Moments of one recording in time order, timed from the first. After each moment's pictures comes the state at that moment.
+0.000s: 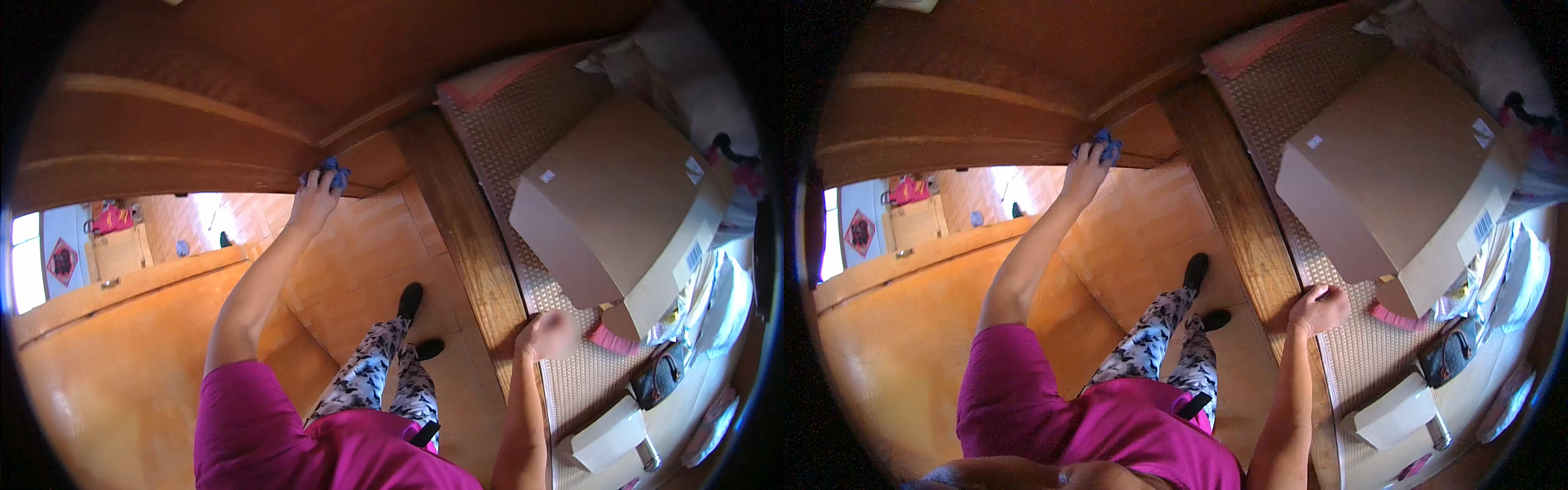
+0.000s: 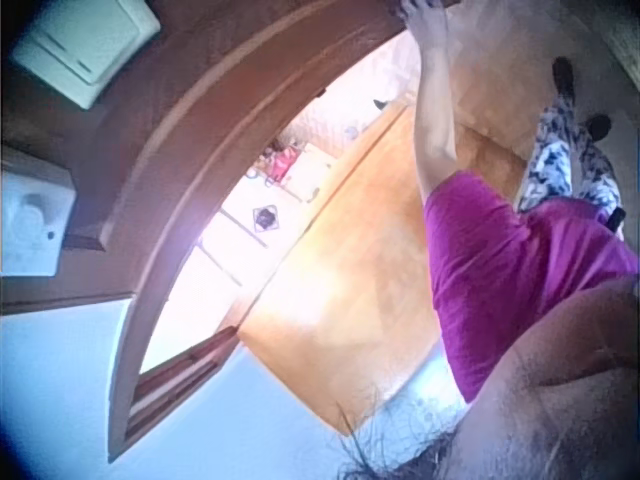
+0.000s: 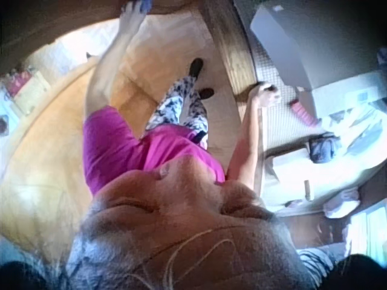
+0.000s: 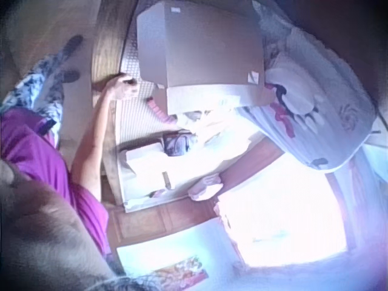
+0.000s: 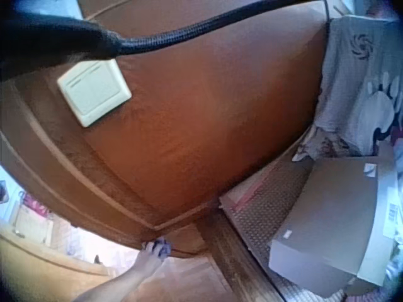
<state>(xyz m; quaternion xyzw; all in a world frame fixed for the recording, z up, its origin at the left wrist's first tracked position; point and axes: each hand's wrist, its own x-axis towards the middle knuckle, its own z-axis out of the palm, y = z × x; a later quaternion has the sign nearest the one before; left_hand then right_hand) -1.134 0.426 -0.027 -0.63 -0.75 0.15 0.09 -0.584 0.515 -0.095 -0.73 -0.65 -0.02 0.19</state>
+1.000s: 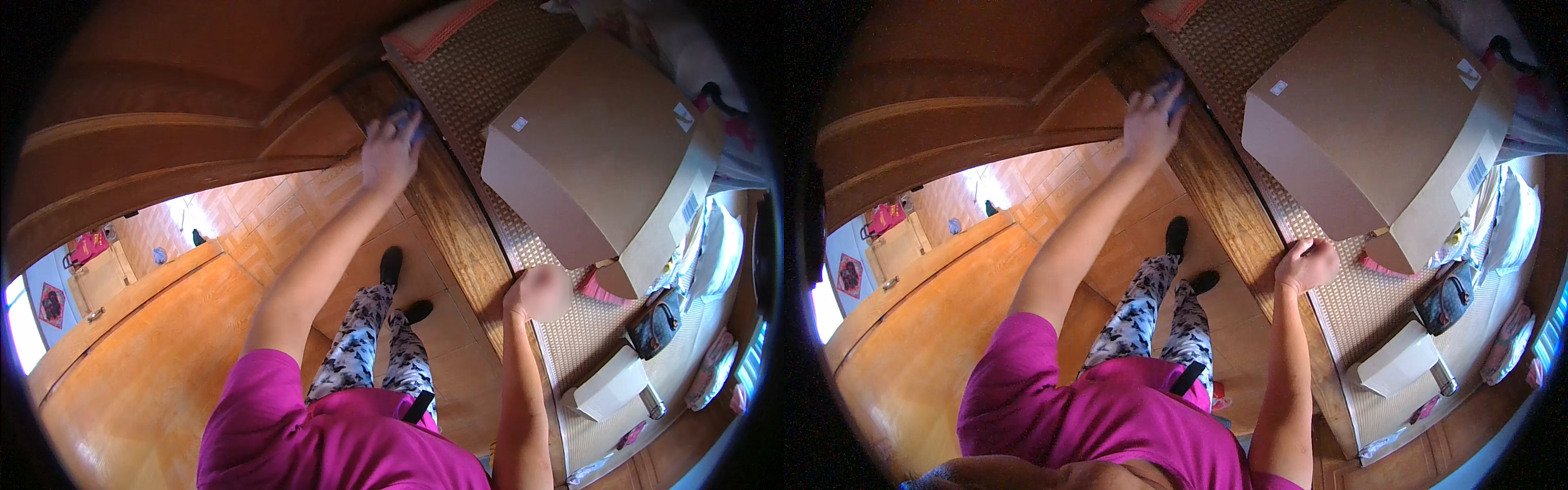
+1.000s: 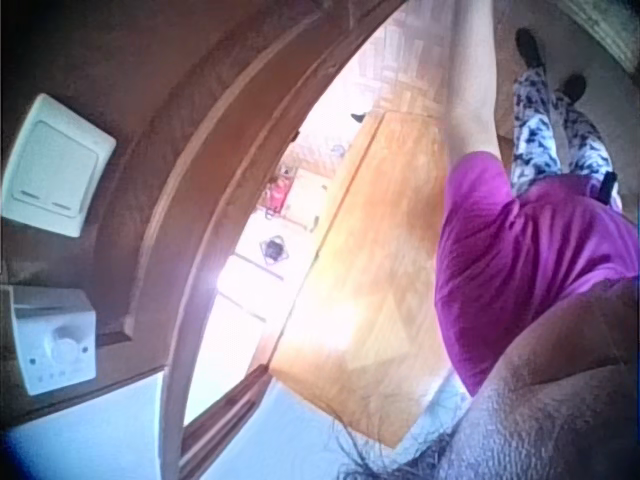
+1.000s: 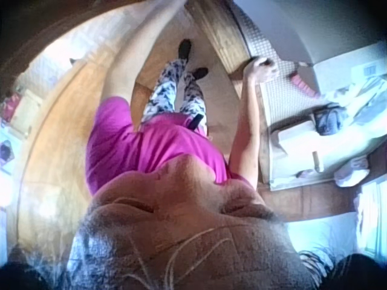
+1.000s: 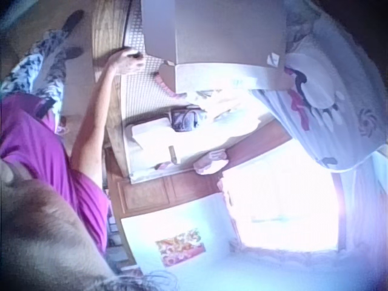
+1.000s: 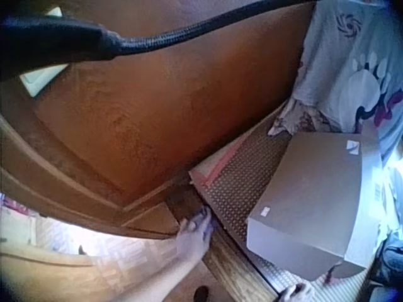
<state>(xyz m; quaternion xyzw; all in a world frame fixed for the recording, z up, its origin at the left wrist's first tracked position) -0.969 0.569 -0.057 -0.57 -0.80 -0.19 0.02 -0.631 0.530 -0.029 -0.79 -0.60 0.05 0.09</state>
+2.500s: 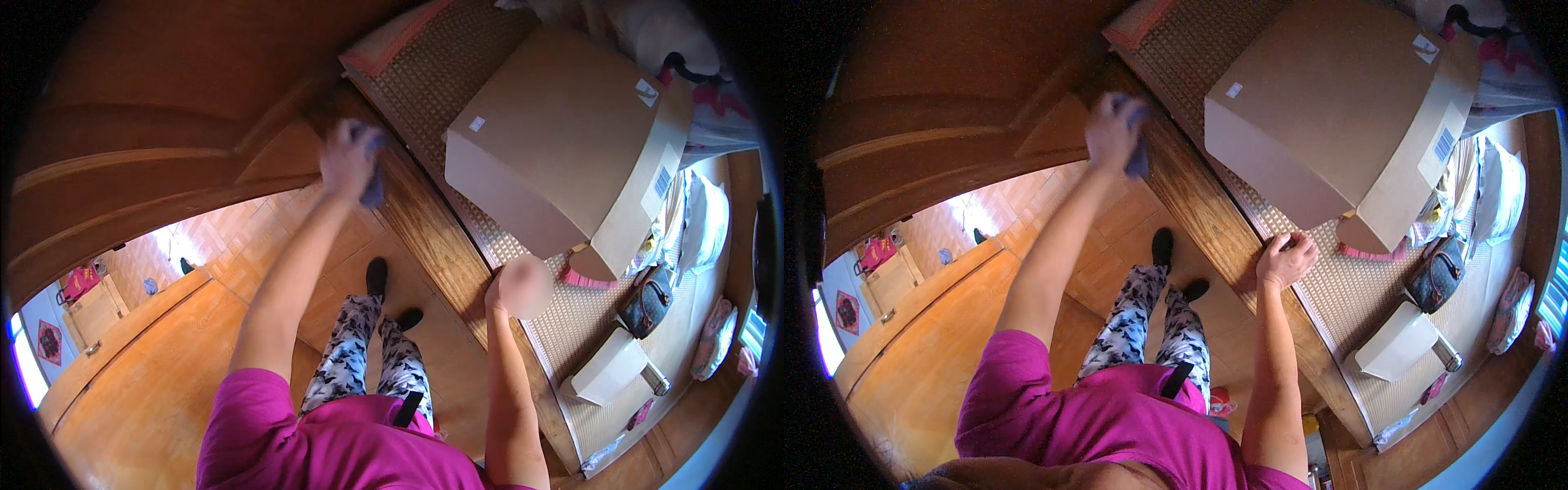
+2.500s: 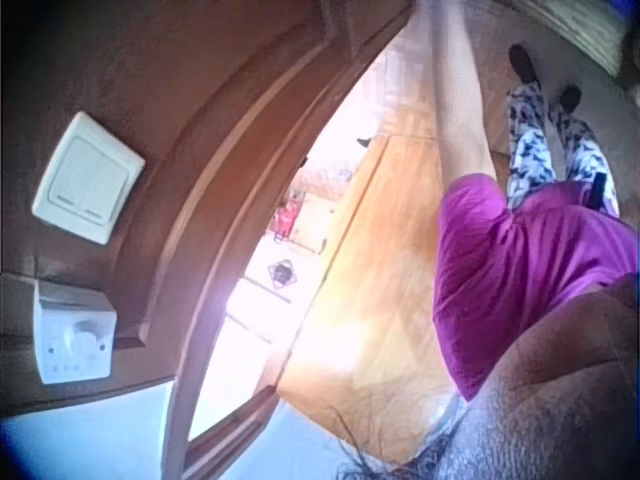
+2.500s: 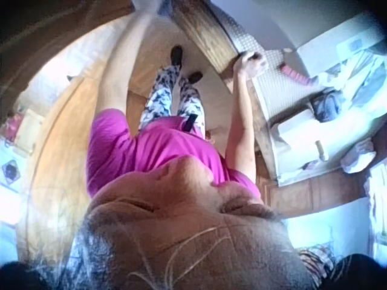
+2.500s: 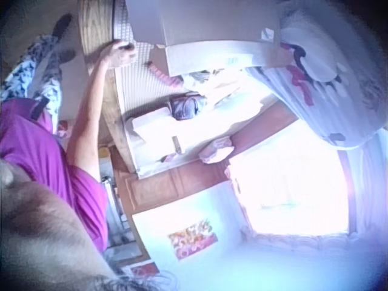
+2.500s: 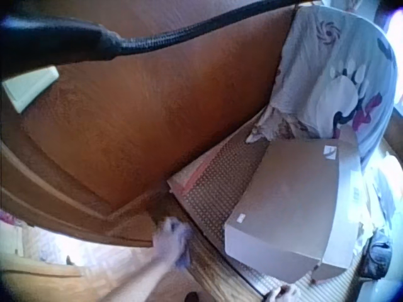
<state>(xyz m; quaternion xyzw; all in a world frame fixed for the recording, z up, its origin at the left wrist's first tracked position) -0.980 0.579 -0.046 -0.55 -0.82 -0.17 -0.07 -0.608 0.516 -0.057 -0.80 -0.58 0.07 0.13</state>
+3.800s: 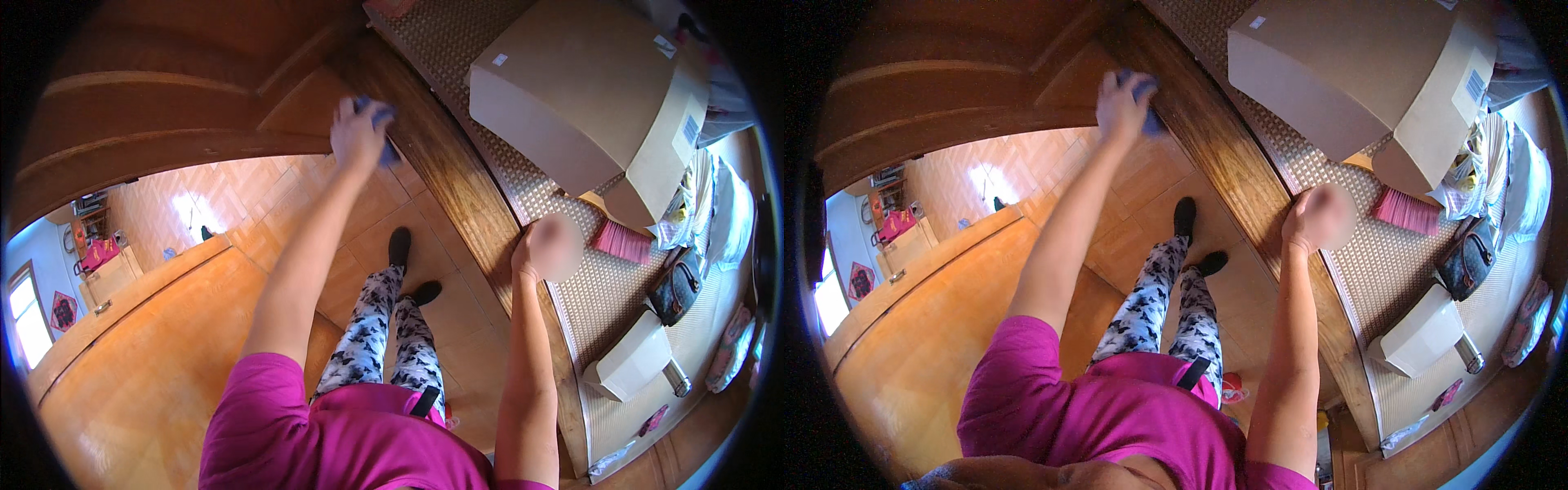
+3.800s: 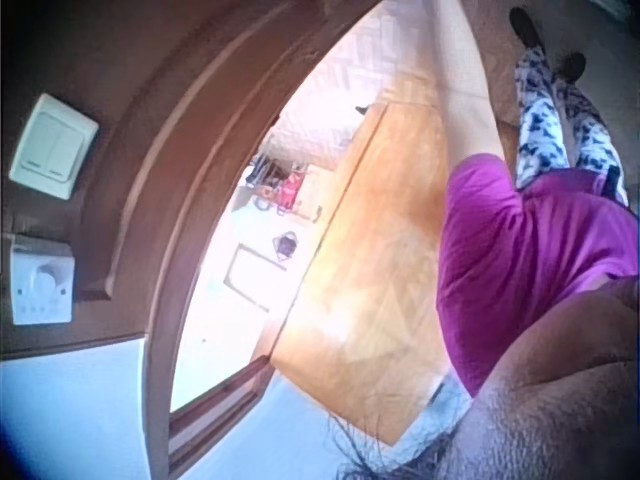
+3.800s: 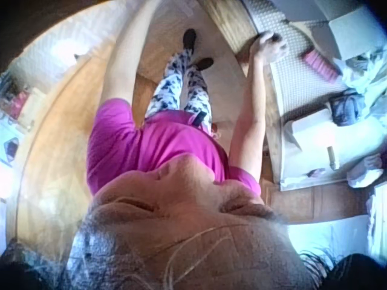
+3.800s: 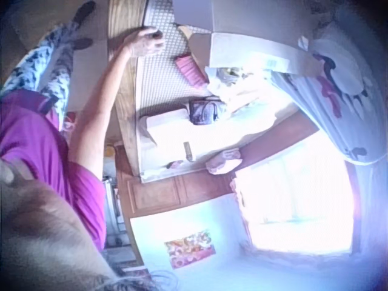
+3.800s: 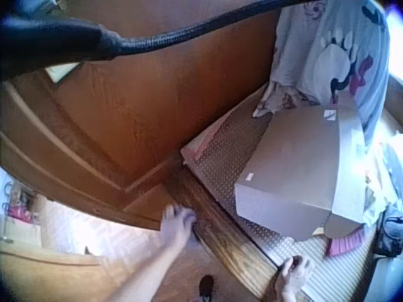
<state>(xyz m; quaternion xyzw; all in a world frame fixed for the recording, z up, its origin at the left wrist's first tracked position) -0.960 0.513 -0.033 -0.48 -0.86 -0.19 -0.06 -0.590 0.504 -0.088 -0.77 -0.63 0.05 0.13</state>
